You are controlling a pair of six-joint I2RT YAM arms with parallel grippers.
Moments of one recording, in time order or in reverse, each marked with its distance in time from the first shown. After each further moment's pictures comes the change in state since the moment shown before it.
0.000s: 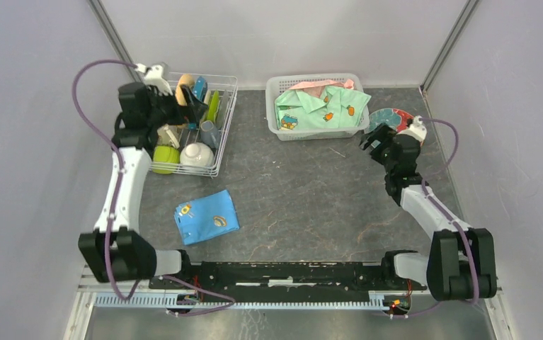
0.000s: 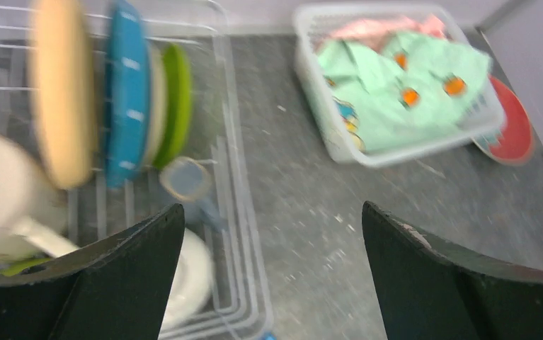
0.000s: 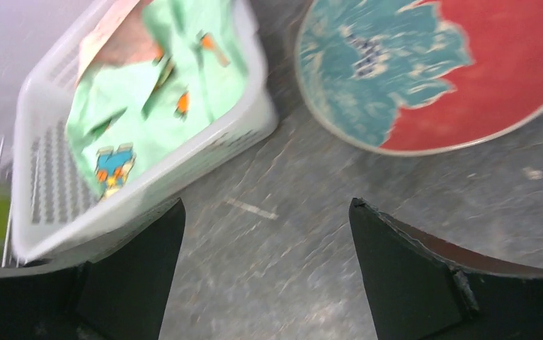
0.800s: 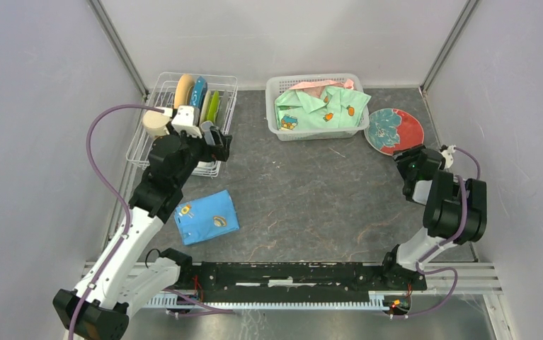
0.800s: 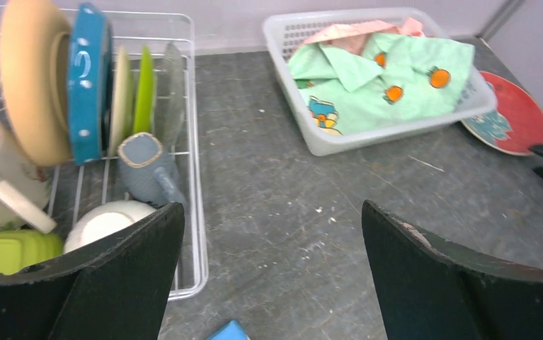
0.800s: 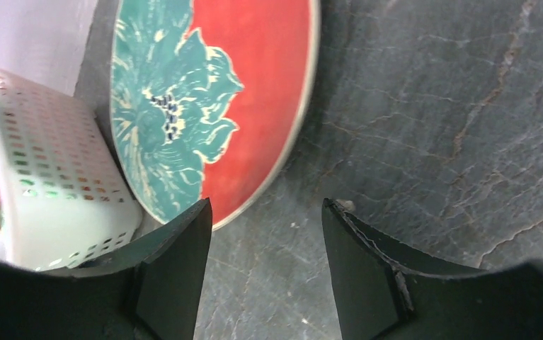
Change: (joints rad) left arm -0.484 -0.511 -0.478 0.179 -0.506 -0.024; right arm -0.422 0.422 -0.080 0.376 -0.167 0.217
